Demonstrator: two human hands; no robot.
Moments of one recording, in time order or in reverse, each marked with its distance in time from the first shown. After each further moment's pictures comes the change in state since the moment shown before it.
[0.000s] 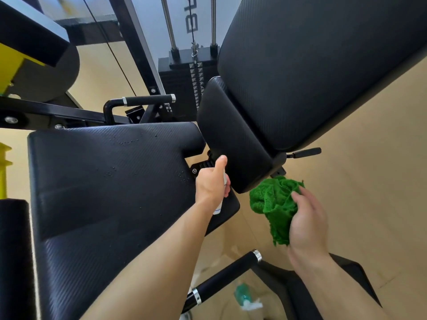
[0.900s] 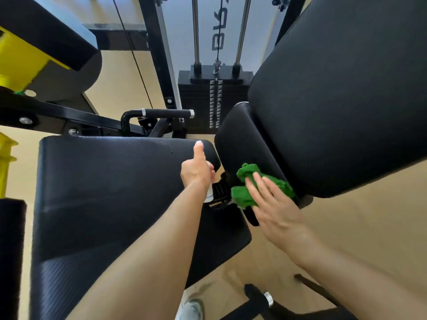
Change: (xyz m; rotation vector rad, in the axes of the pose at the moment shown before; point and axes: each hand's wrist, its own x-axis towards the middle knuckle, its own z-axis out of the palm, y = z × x) left_hand 0.082 0.059 -0.051 -0.316 0.314 -0.176; right_hand 0.094 -0.009 0.076 -2.288 -0.617 -1.442
